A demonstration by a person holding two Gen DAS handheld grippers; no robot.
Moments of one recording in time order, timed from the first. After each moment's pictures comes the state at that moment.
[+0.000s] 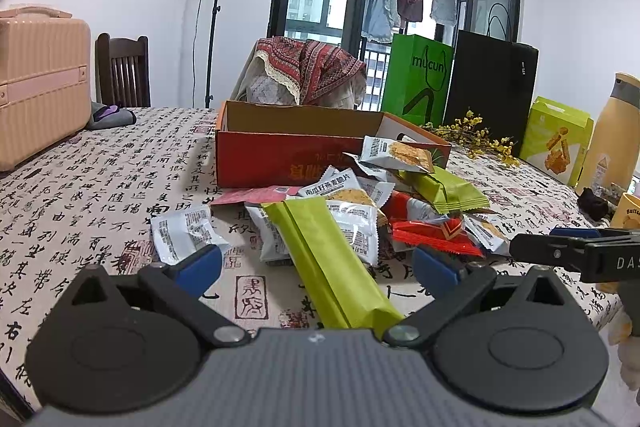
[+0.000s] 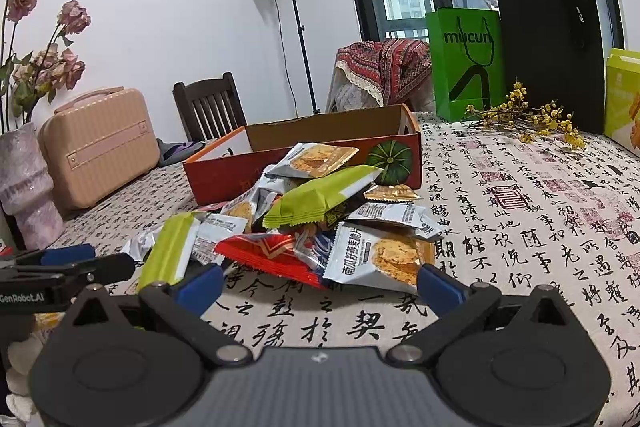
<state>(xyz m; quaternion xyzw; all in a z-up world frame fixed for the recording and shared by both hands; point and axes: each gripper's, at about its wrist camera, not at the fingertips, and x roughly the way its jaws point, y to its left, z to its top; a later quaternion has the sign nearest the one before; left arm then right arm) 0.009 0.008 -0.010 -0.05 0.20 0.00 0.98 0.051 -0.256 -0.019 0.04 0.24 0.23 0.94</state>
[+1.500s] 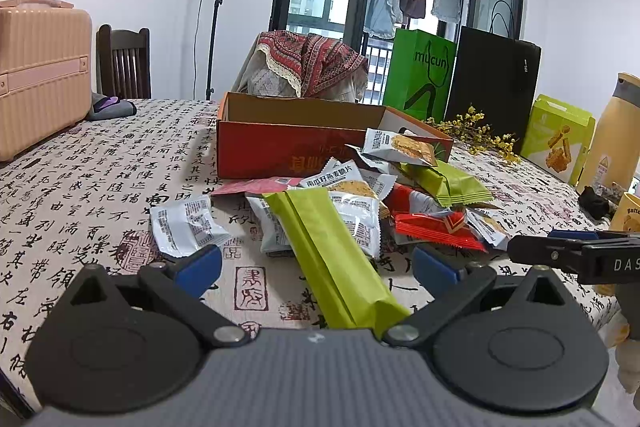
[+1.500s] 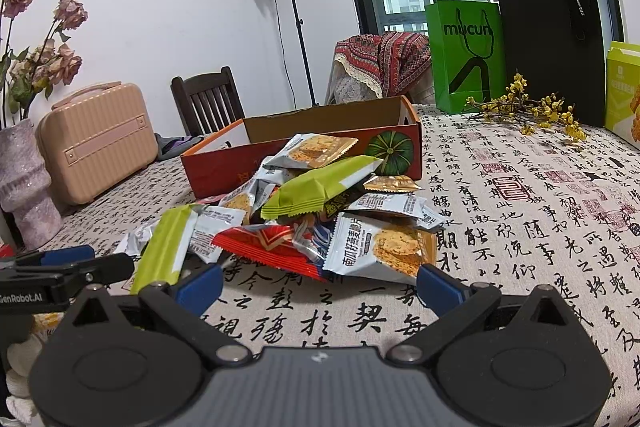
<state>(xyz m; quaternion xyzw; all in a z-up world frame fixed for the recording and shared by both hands) 0.008 0.010 -0.013 -0.06 0.21 0.00 0.98 0.053 -0.254 -0.024 0.04 0.25 0.23 0.94</state>
